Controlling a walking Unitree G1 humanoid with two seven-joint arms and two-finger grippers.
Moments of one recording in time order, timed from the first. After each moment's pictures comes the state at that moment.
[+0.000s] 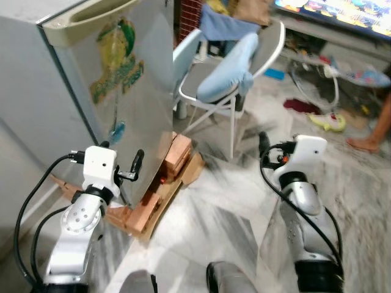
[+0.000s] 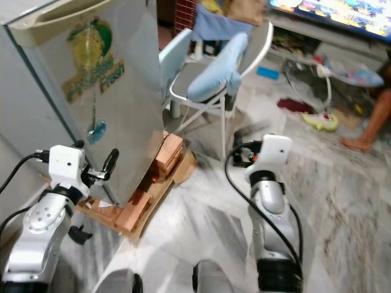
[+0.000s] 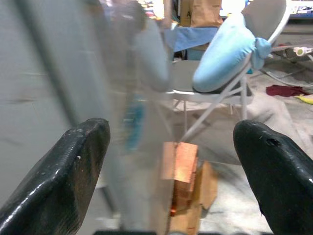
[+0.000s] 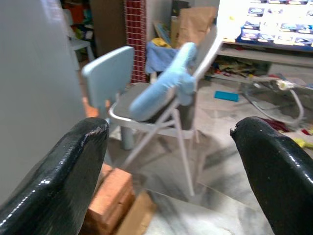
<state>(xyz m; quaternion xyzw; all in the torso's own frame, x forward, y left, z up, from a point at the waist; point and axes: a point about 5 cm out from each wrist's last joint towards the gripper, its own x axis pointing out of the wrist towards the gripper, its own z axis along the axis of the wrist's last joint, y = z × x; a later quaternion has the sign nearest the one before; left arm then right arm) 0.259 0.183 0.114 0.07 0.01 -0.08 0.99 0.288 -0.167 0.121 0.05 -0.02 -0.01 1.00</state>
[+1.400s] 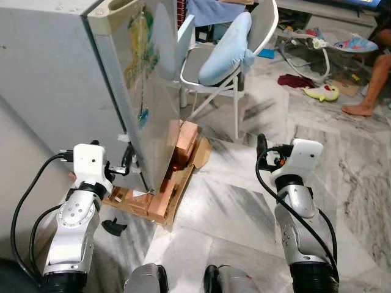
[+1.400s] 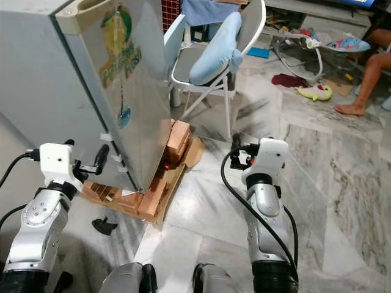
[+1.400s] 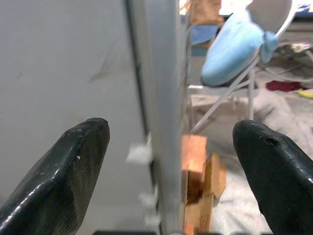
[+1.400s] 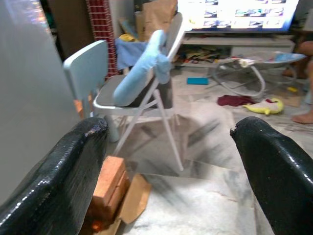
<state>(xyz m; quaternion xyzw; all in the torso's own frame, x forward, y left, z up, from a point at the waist) 0.280 0.203 0.112 0.04 0.00 -0.04 1.00 0.286 -0.168 0.114 0.05 -0.02 -0.04 1.00</state>
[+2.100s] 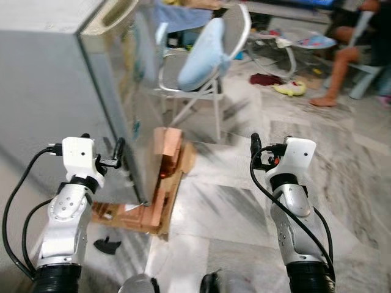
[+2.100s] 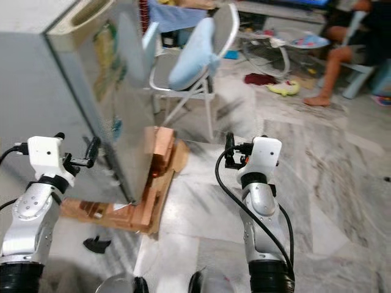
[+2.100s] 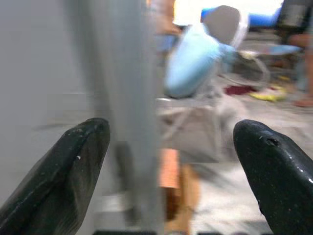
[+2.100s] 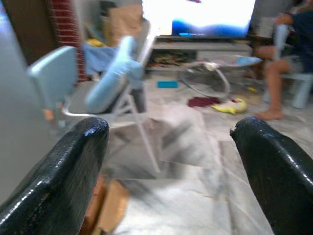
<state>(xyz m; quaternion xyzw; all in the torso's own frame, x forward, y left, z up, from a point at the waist) 0.279 0.193 0.110 0.03 0.00 -0.06 1.00 0.286 -0.169 0.114 0.04 -0.02 -0.04 1.00</state>
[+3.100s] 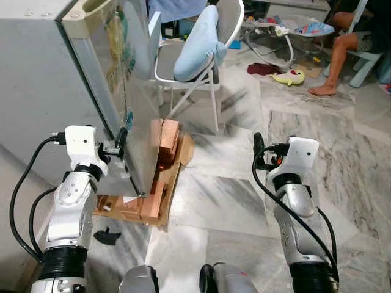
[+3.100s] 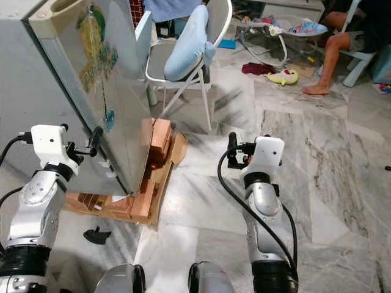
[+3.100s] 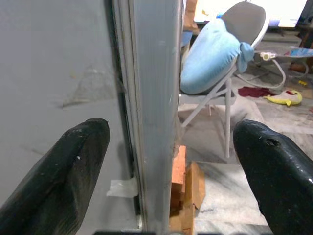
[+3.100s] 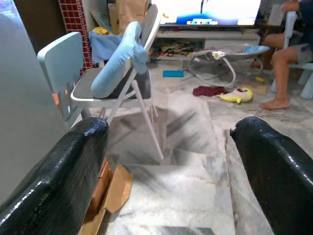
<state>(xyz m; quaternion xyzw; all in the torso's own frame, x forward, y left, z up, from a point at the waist) 0.303 0.207 0.115 0.01 0.00 -0.02 1.00 0.282 -0.162 0.109 0.04 -0.01 -0.03 1.00</state>
